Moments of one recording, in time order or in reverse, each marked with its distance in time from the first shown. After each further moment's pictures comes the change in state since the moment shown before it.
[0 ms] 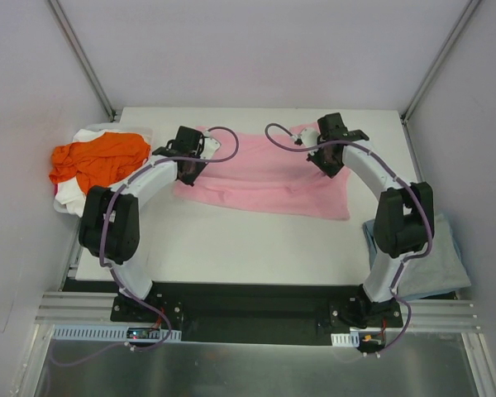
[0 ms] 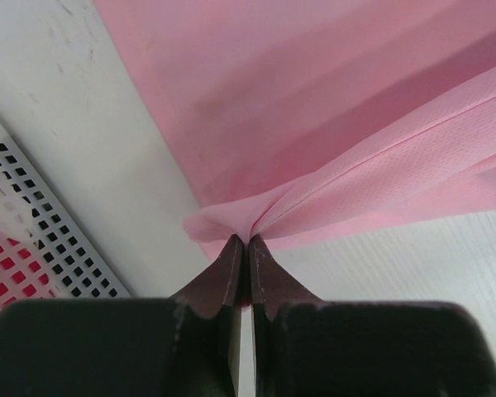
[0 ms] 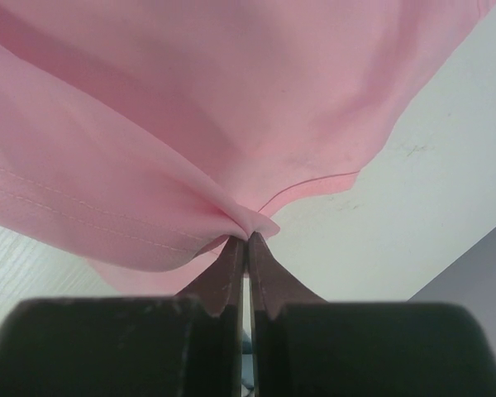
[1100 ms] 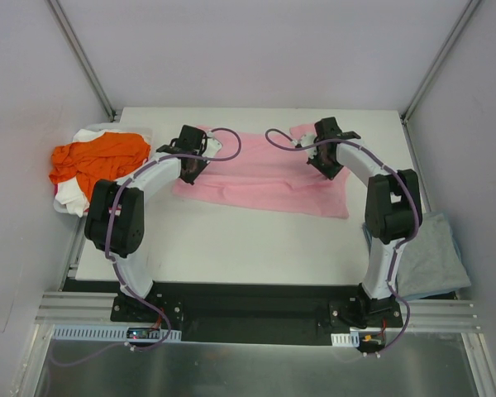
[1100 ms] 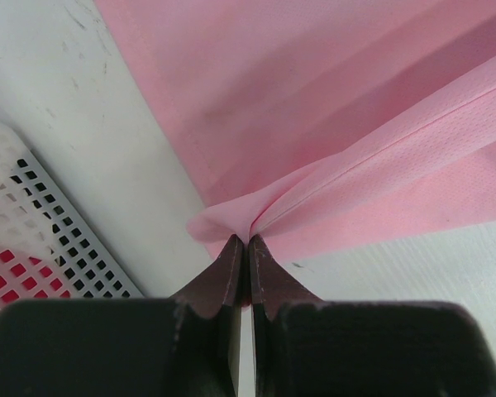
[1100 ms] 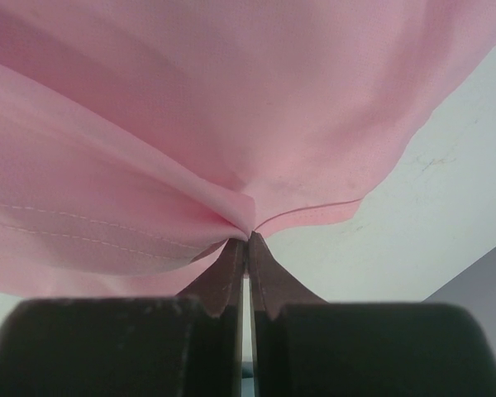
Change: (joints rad) left arm 0.005 0.077 0.054 0.005 -0.046 0.053; right arm -0.025 0.153 0.040 0.041 0.057 -0.016
